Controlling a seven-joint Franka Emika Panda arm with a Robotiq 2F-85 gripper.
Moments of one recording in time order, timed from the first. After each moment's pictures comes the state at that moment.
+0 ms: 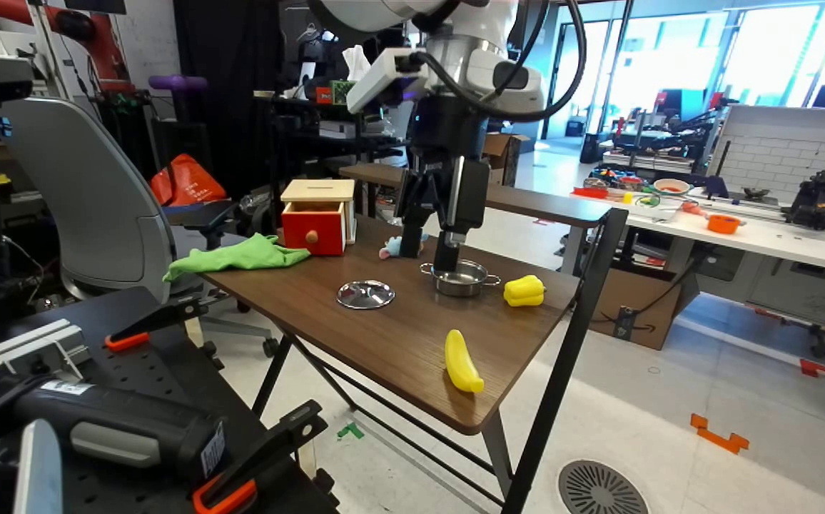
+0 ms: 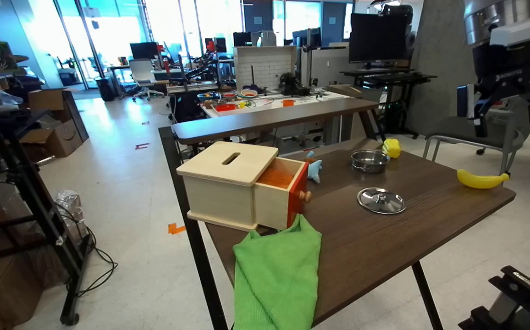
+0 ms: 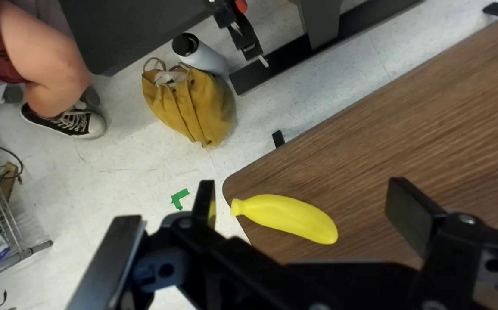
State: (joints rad) arm -0.02 0.44 -0.11 -1.96 -0.16 2.07 0.41
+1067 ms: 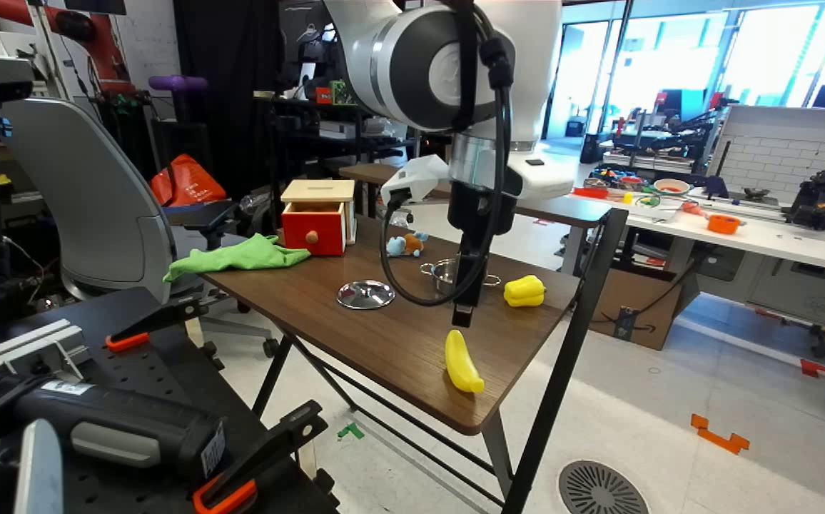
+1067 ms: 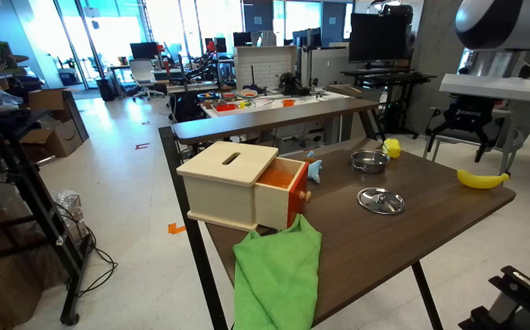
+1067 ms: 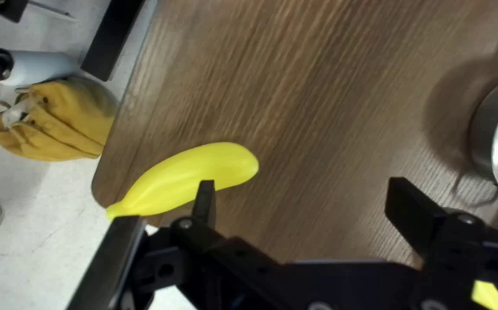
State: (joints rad) arm -0.05 0.63 -0.13 -1.95 0.25 2.55 0.63
